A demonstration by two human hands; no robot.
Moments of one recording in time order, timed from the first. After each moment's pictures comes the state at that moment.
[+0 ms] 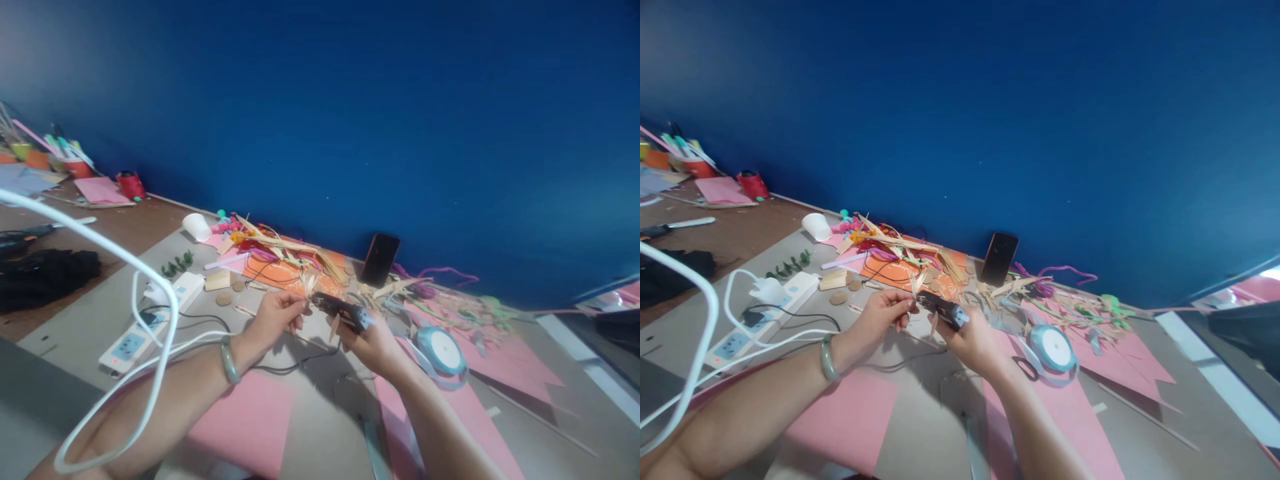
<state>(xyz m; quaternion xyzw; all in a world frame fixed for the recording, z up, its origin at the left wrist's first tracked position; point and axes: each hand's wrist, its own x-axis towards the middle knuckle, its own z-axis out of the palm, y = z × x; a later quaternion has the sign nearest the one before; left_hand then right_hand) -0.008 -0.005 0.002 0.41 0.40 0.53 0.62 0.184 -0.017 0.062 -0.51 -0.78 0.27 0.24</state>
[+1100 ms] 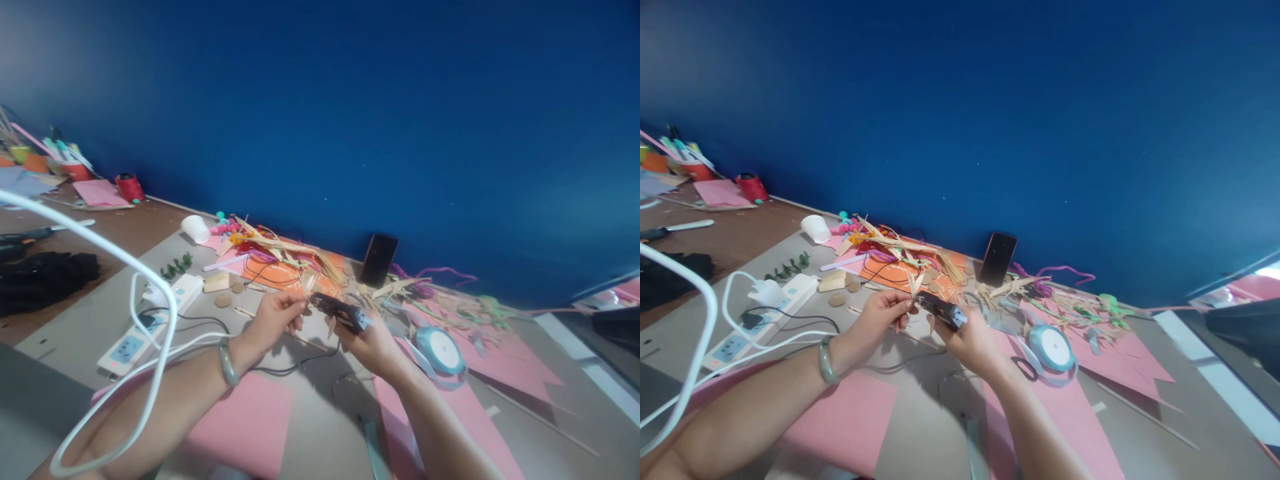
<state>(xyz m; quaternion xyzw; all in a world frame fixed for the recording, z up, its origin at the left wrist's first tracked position) -0.006 -0.005 0.003 0.41 0.39 0.53 0.63 0.184 -0.016 0.061 -0.51 -0.78 0.26 0.25</state>
